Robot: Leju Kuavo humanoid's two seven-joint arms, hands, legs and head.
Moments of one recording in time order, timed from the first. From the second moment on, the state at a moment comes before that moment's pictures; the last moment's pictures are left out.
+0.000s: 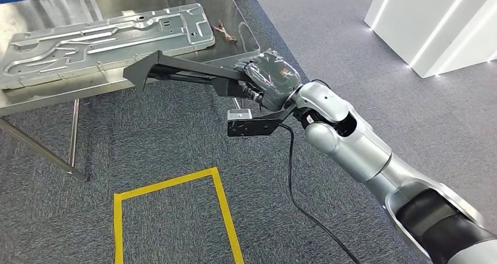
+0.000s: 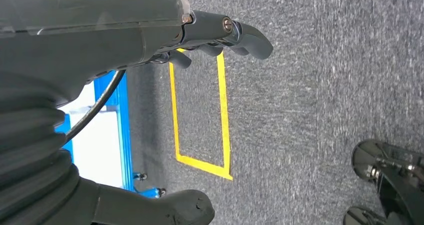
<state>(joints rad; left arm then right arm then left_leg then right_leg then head) -0.04 -0.20 1.27 -0.19 -1.27 0.01 0.07 -0.82 -0.33 0.68 -1.59 0.72 0.03 0.05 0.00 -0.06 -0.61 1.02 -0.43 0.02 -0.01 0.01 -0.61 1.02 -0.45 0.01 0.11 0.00</state>
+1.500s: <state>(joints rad) -0.04 -0.20 1.29 -0.19 -1.25 0.02 0.06 -0.88 -0.36 0.69 -1.56 0.70 0.05 0.06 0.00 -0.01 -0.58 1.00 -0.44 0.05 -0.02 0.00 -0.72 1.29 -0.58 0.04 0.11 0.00</state>
